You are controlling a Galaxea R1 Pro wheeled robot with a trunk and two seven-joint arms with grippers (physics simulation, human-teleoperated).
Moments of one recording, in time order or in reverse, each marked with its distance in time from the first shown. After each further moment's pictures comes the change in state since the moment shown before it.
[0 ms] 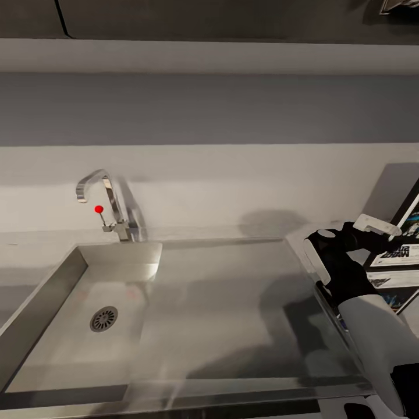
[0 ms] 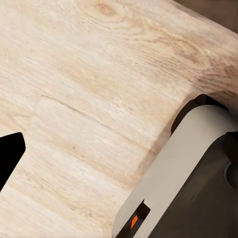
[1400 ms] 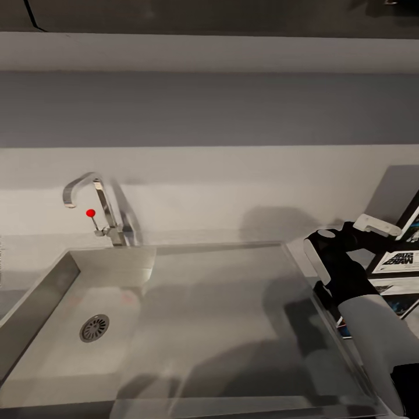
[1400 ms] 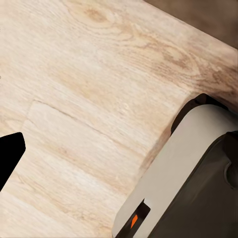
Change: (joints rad) left arm 0.000 0.000 0.000 0.001 0.000 0.000 0.000; right arm 0.000 0.000 0.000 0.000 0.001 -0.003 0.000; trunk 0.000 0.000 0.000
